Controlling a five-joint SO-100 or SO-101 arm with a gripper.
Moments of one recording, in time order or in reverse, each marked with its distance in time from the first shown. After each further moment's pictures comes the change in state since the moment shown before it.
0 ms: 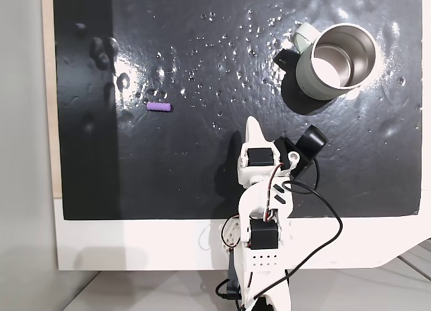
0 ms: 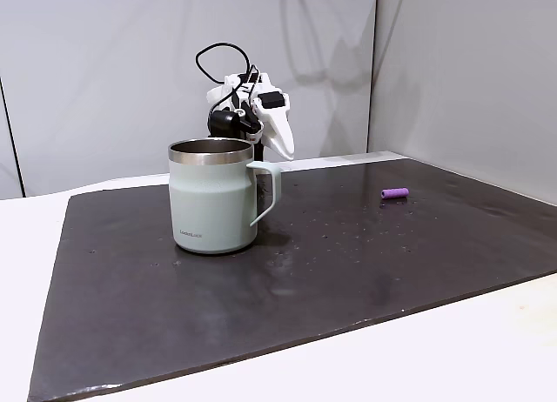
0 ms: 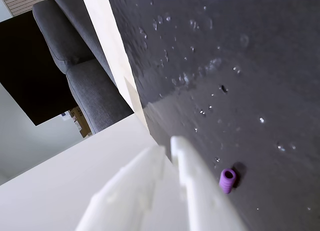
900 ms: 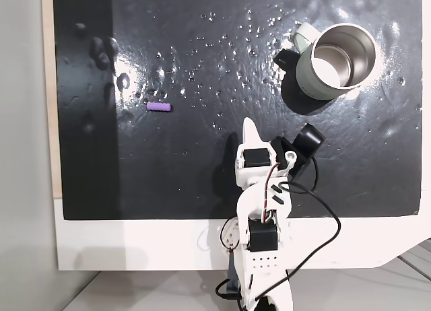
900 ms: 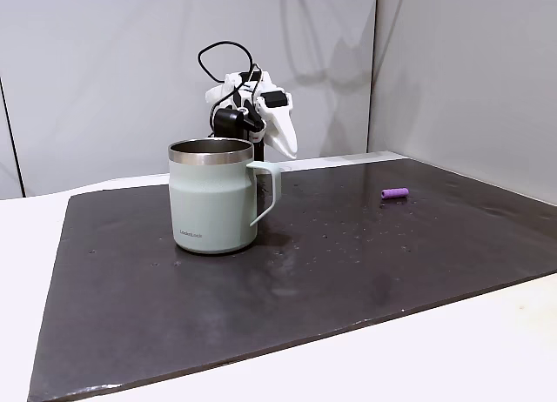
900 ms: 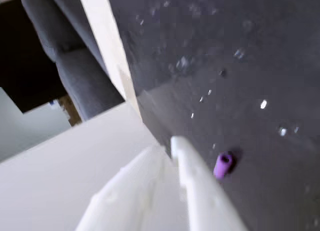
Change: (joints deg) arm -3.8 0.0 -5.8 4.6 -1.2
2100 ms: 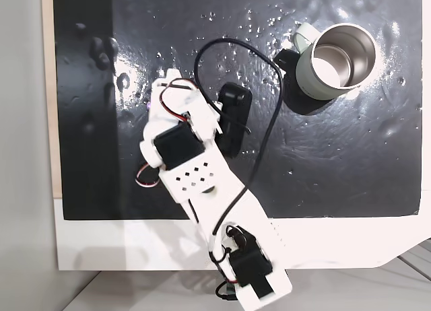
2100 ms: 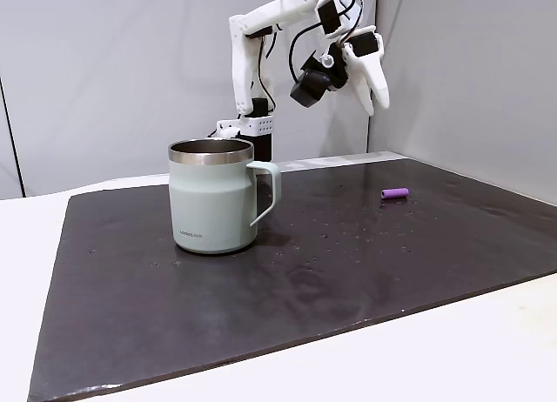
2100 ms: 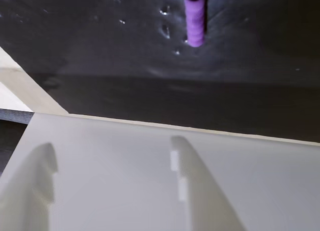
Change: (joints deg) arm -24.9 -95.5 -95.9 39.0 33.7
